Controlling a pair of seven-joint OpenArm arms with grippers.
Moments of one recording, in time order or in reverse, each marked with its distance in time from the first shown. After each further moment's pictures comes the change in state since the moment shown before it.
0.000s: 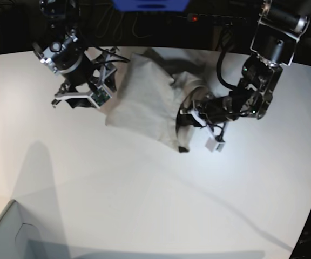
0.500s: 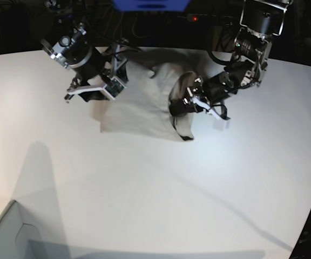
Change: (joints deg) left arm 11.4 4.6 -11.8 1.3 -9.3 -3.1 -4.4; right arm -1.4 0.5 -6.0 0.0 -0.5 0.0 -0.7
